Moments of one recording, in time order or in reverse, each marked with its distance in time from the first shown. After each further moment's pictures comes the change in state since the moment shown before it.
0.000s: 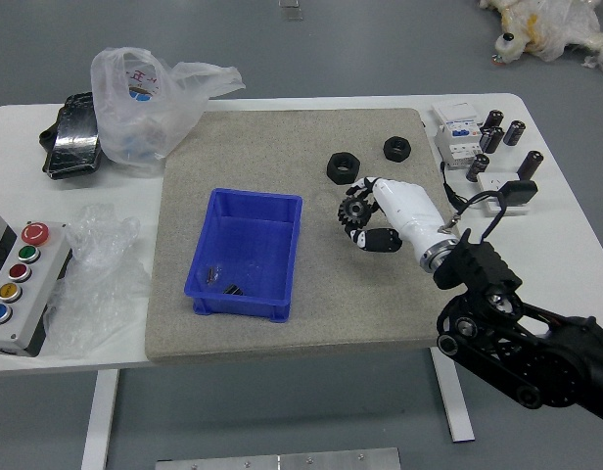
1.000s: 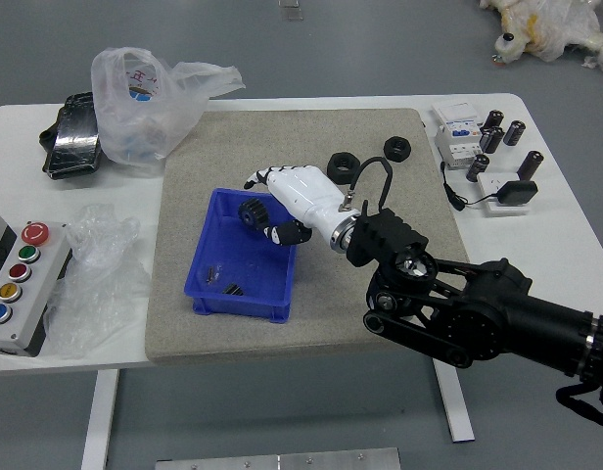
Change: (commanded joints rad) left arm -0.002 0.003 -0.009 -0.005 0.016 -0.003 0.011; right arm 0.267 0.148 -0.256 -0.137 0.090 0.038 0.024
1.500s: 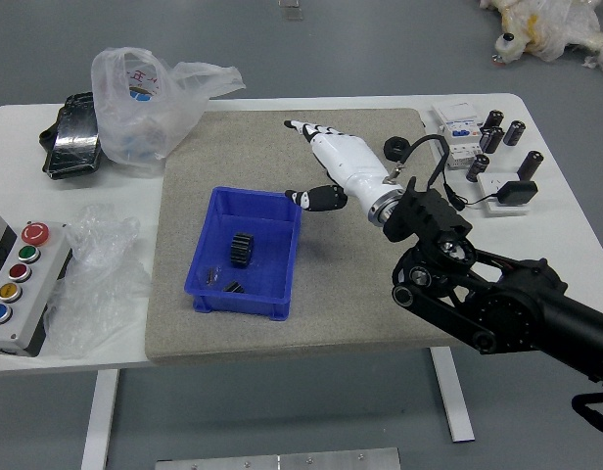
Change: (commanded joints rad) left arm 0.000 -0.002 0.006 0.001 -0.007 0.002 -0.002; right arm -0.122 -0.099 0.262 0.054 0.054 -0.041 0.048
